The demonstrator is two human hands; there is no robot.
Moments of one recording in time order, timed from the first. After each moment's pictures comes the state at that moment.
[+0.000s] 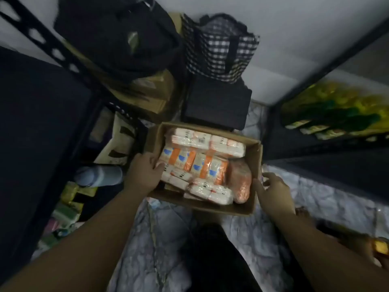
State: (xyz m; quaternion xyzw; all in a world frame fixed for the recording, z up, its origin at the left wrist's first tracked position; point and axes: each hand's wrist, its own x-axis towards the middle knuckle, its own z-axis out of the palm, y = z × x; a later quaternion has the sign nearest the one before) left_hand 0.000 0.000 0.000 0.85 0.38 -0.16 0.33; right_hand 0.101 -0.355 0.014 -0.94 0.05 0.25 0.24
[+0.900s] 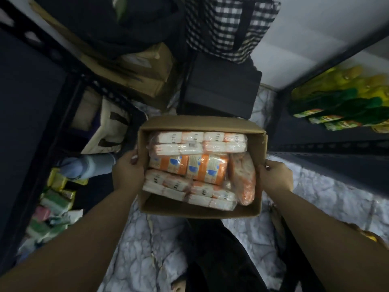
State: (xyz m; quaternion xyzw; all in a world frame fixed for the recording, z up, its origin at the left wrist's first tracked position) left_hand -0.025 0.016 -0.067 0.77 0.50 -0.06 0.39; right_hand 0.148 -0.341 -0.044 -0.93 0.12 0.29 0.17
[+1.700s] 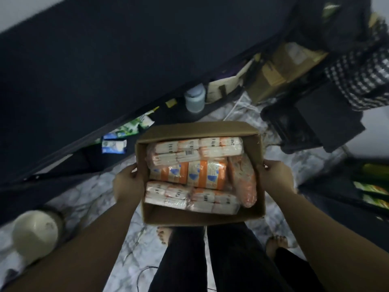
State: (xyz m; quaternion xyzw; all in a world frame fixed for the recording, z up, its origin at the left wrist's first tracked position) left_hand -0.371 -0.073 0.031 0.57 0.77 0.05 0.30; right_hand -0.001 -0.201 0.048 -0.89 -0.26 0.37 0.05
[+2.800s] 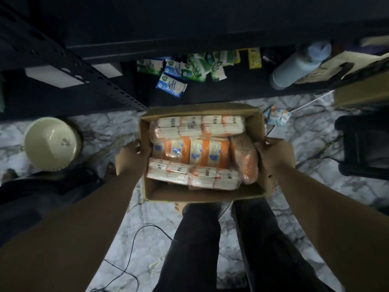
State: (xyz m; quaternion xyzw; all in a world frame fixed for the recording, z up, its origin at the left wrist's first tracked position) left_hand -0.607 -0.152 -0.076 0.43 0.85 0.03 0.30; right_hand -0.224 -0.131 -0.062 -0.85 -0.41 0.33 0.01
